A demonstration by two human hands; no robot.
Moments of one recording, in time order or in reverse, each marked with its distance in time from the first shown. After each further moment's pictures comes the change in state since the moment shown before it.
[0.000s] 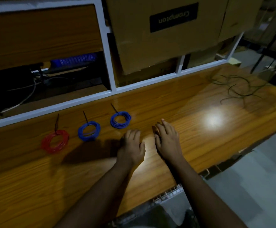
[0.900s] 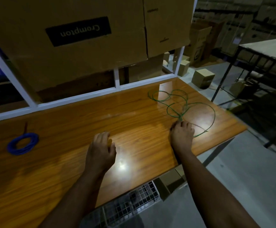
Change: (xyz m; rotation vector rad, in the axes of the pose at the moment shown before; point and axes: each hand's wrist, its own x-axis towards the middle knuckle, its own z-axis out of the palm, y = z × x) left_hand 0.130 0.231 0.137 -0.005 0.135 -0.184; right_hand 0.101 0.410 -0.153 -0.420 0.066 0.351
